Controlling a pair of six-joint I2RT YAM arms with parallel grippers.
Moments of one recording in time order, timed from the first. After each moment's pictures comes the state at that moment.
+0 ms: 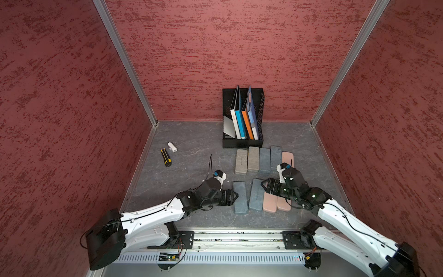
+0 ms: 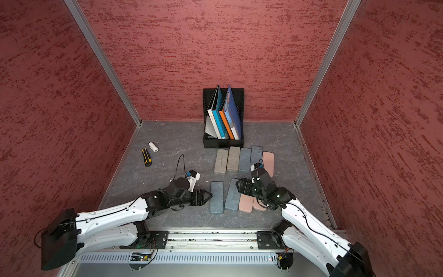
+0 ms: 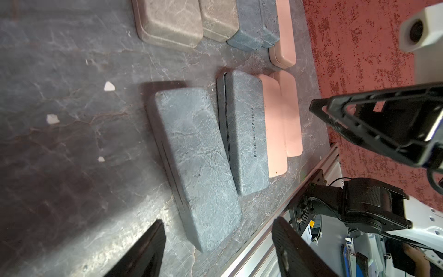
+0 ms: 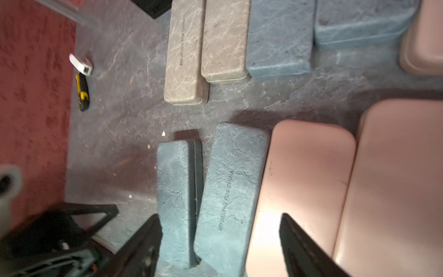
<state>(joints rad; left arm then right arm) -0.98 1.07 0.47 -0.10 0.10 -0.91 0.56 0.82 0.56 -0.53 -0.11 0.78</state>
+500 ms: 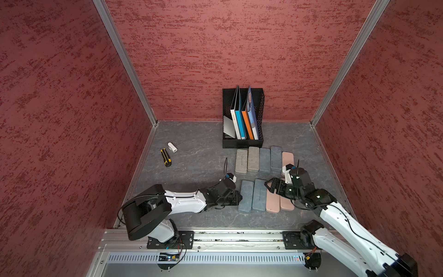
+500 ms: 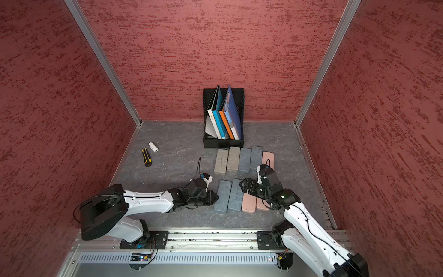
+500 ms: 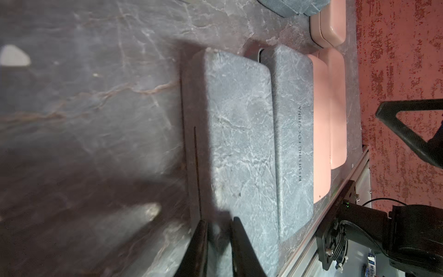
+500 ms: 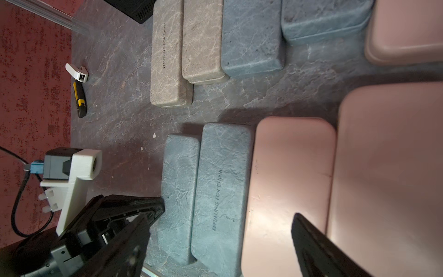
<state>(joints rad) -1.00 1.52 0.59 0.16 0.13 -0.94 0.43 0.78 0.53 -0.57 -0.22 0.72</state>
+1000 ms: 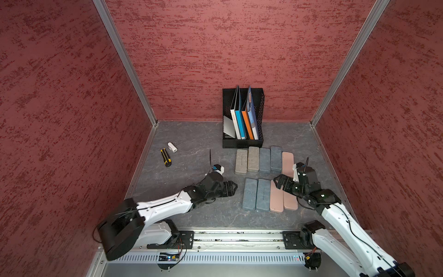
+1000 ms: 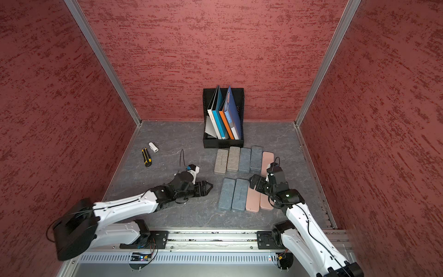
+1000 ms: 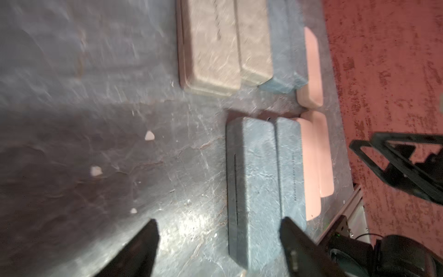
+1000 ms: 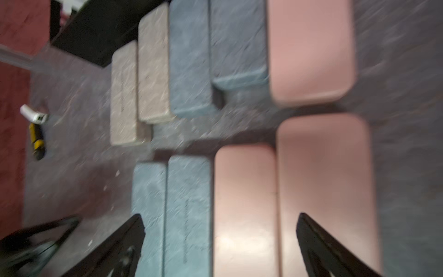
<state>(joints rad) -0.84 1.10 0.55 -0.07 -0.01 -0.85 0.22 0.77 0.57 -0.62 -0.02 0.61</state>
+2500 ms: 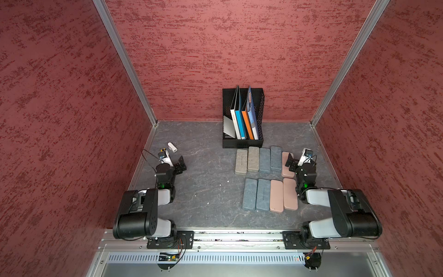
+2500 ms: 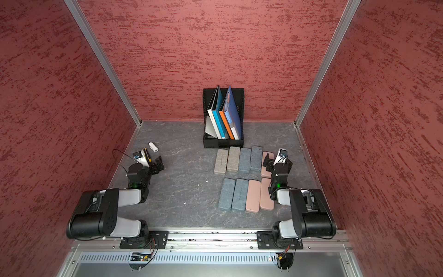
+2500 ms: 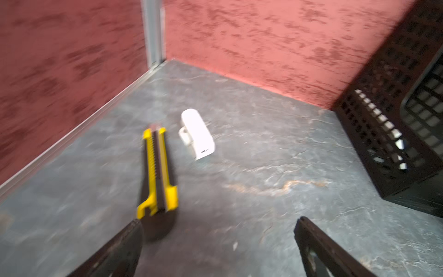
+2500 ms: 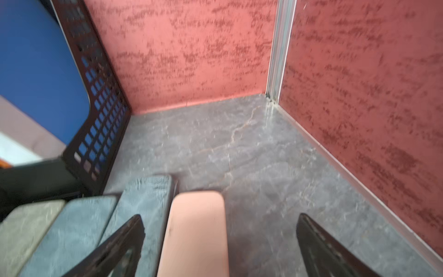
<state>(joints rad) 0.07 1.49 0.32 0.88 -0.03 -0.20 0.02 1.43 0.27 0.95 0.23 0.12</state>
